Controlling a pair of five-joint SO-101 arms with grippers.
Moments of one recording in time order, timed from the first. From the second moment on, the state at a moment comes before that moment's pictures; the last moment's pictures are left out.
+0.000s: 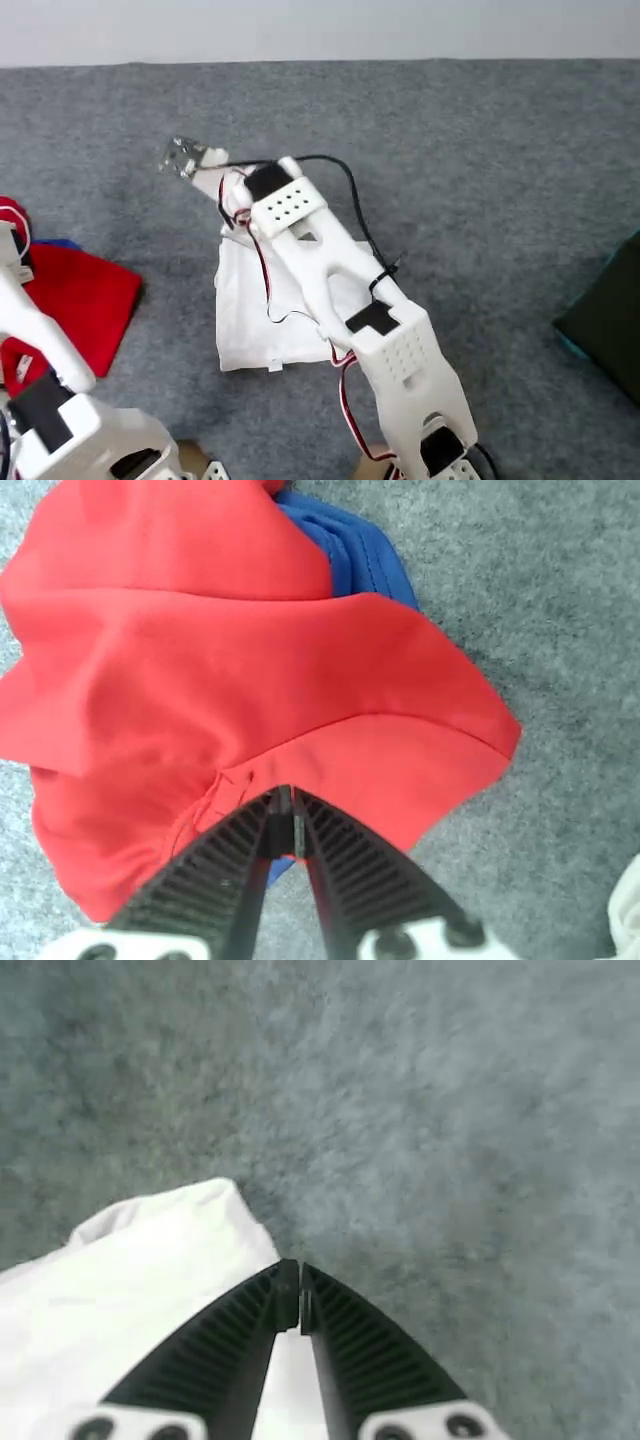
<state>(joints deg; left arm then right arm) -44.9 2.1 -2.2 91.0 -9.0 -38.9 39.2 -39.9 73.6 30.8</state>
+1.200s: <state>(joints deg) -46.1 -0.2 -2.1 94.5 -9.0 -42.5 47.2 -71.6 100.4 24.4</state>
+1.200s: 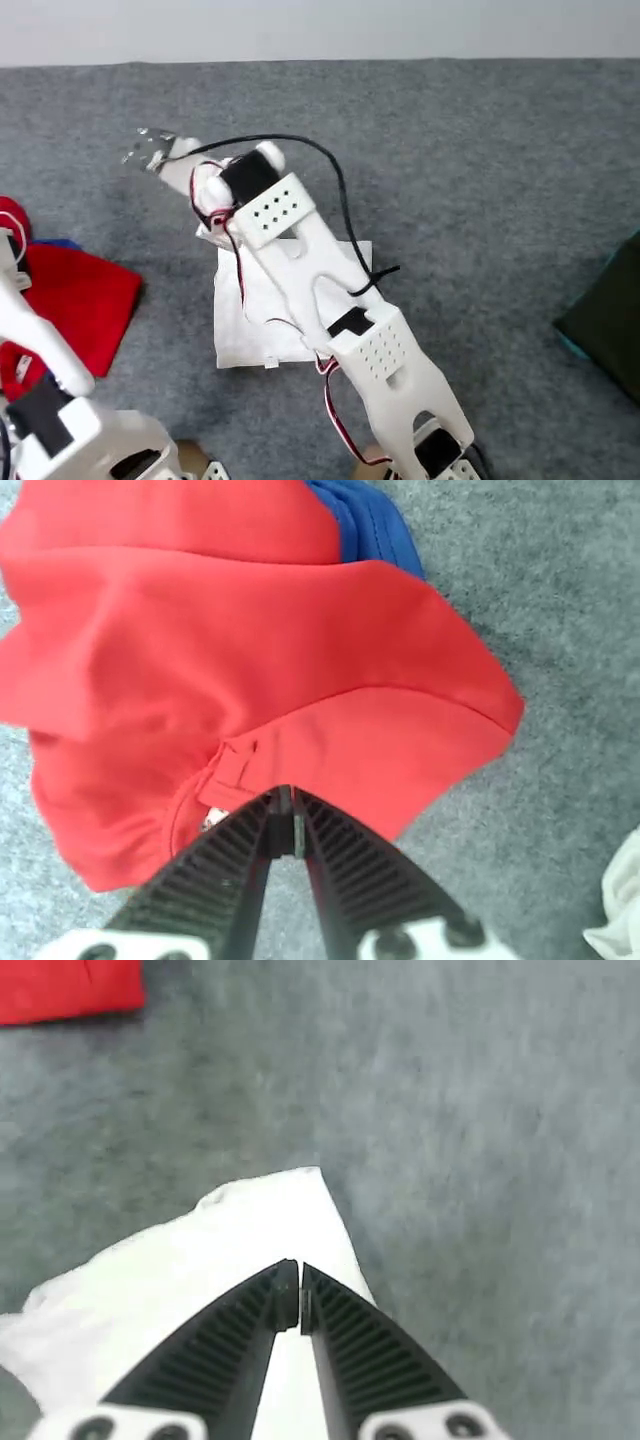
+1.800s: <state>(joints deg) -46.1 -16.7 10.0 96.7 -9.0 -36.4 11.6 -12.3 100.5 4.9</state>
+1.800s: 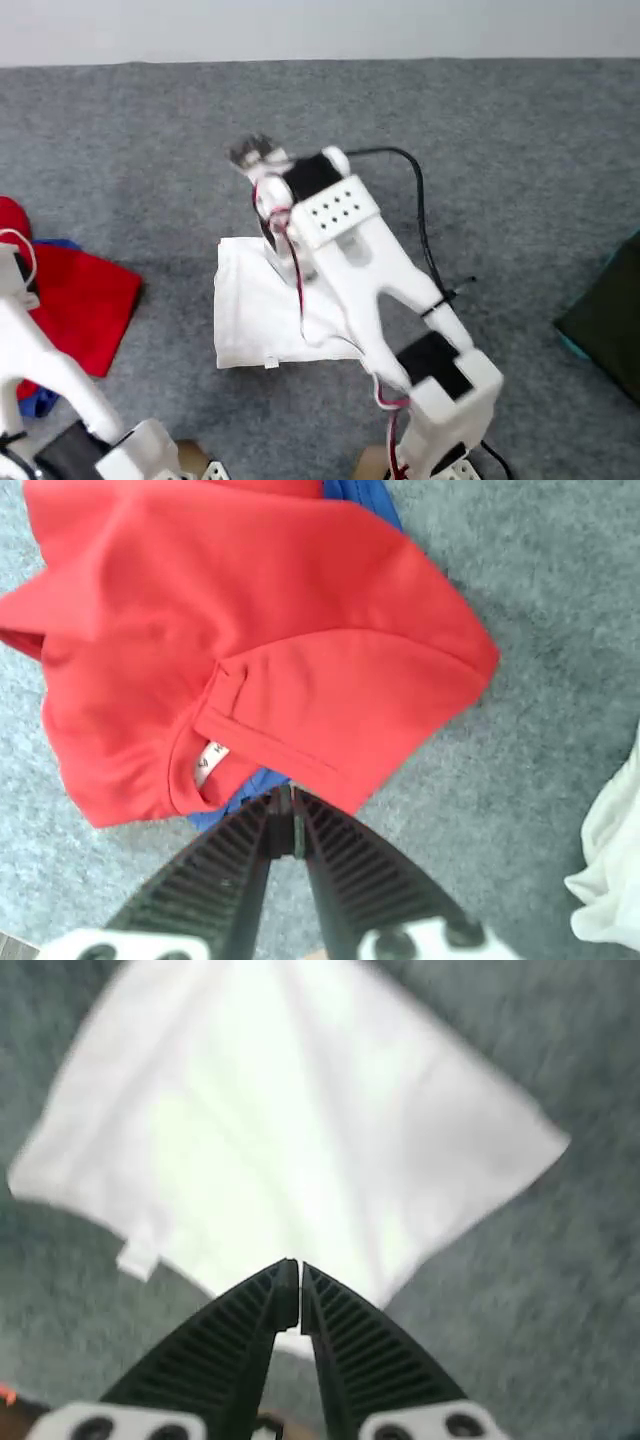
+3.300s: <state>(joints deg) -46.1 -39.3 34.2 95.2 -14.2 -30.3 -17.7 13.5 97.2 -10.9</state>
